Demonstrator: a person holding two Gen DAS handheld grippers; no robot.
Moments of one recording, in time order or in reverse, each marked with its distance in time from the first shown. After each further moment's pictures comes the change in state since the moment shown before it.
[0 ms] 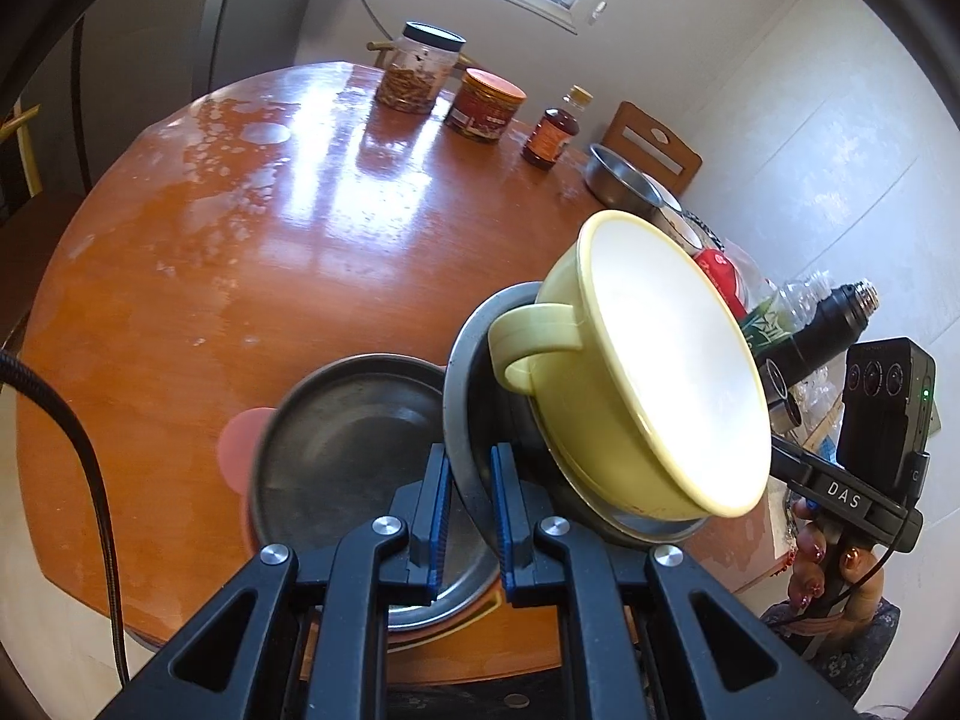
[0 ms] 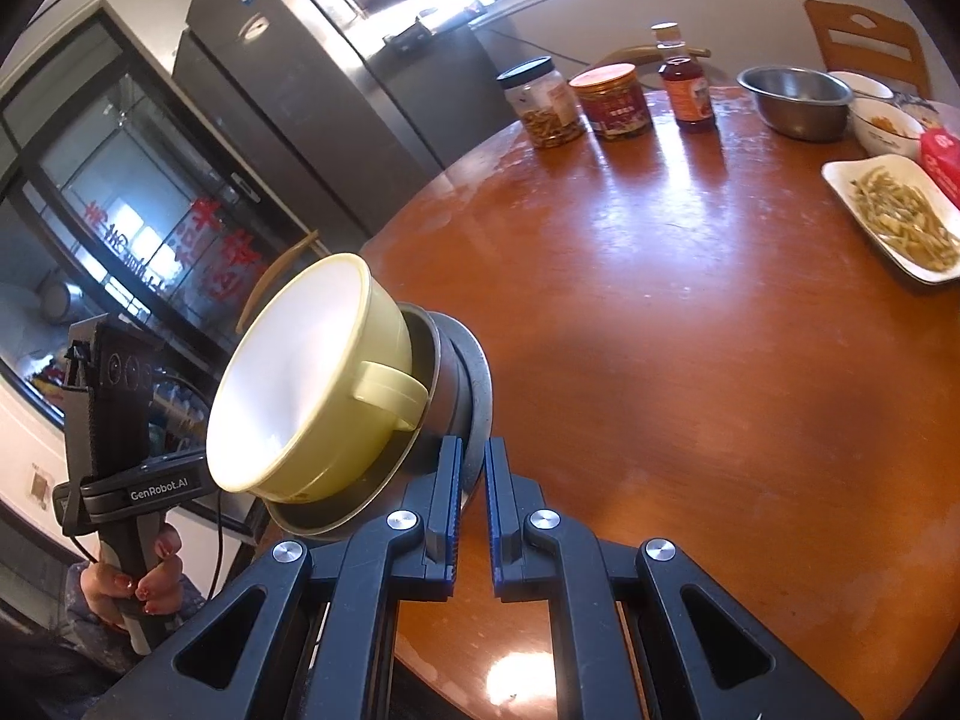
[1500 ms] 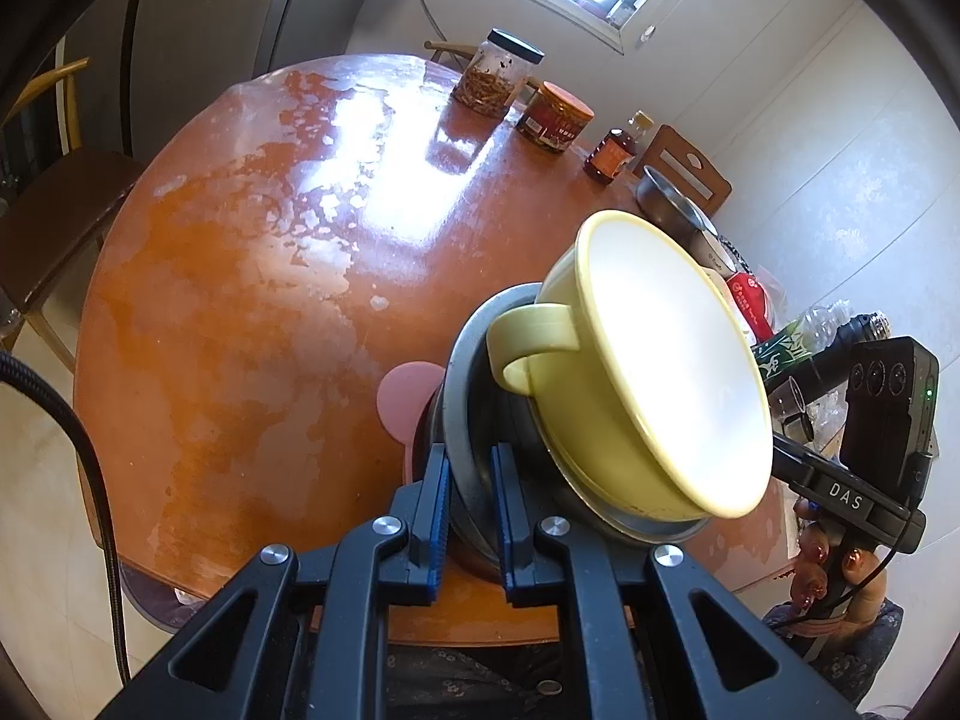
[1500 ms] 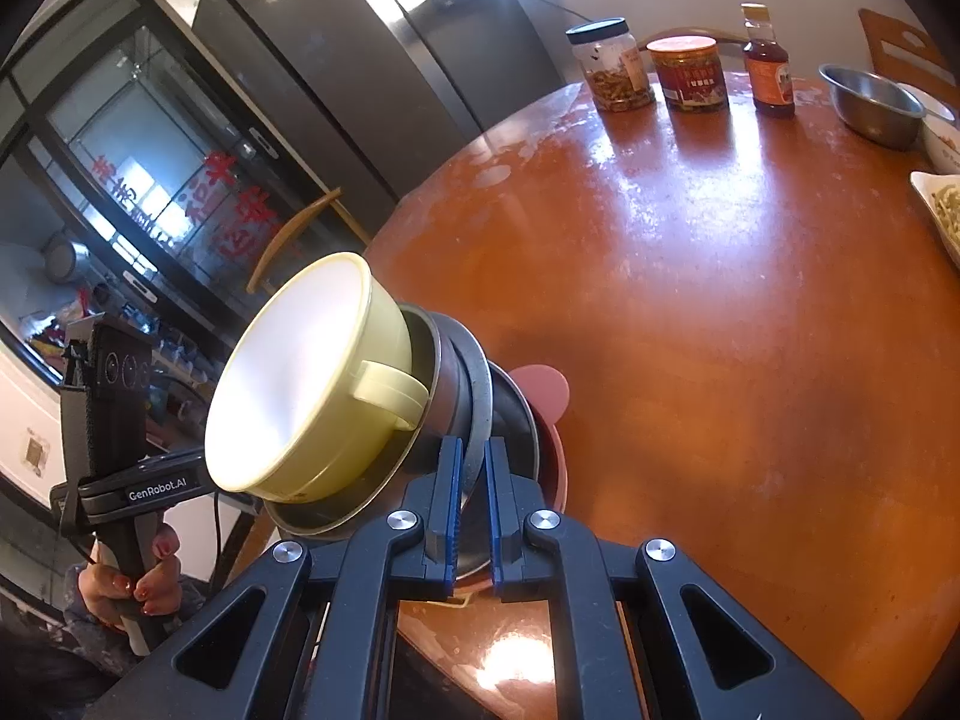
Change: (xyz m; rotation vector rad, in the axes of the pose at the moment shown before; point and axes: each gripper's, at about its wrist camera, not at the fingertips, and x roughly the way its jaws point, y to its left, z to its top) left arm -0.026 0.074 -0.025 -0.089 -0.012 0.009; right arm 0.064 0.053 -0.002 -0.062 0.073 0.007
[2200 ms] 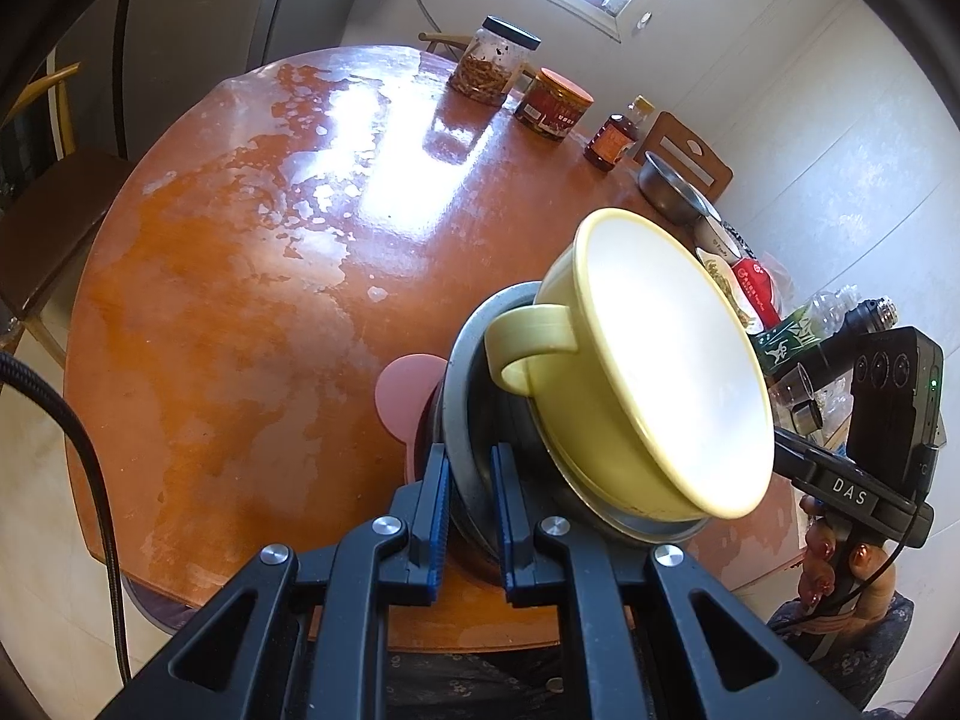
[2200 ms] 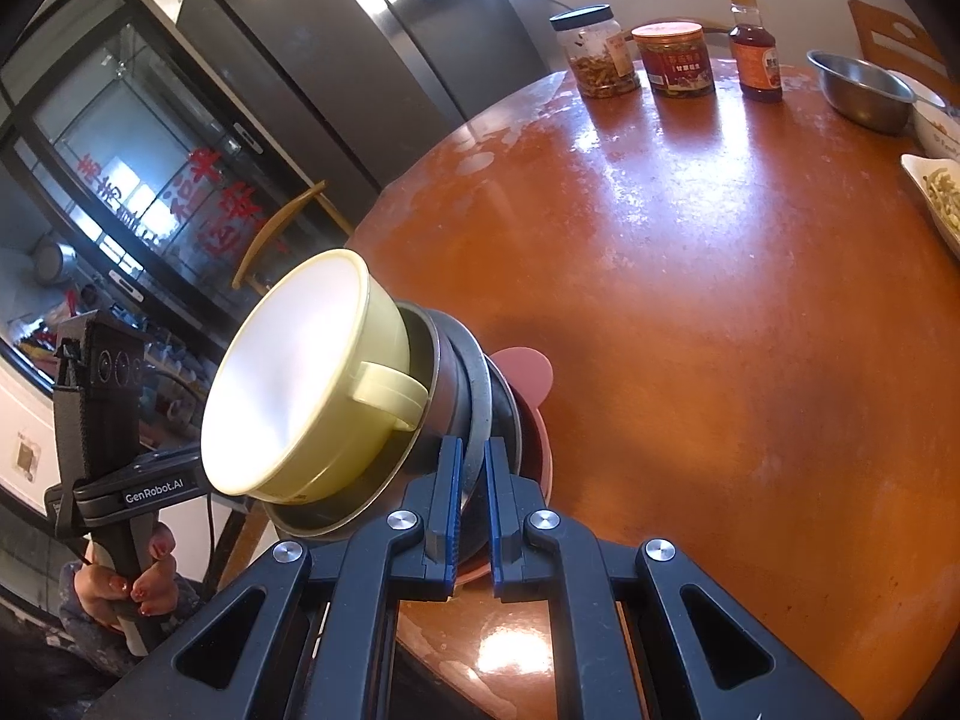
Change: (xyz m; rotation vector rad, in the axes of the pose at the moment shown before) left arm 0.011 -0.001 0.002 0.023 0.020 0.013; right arm 0.007 -0.006 -0.004 0.019 0.018 -0.023
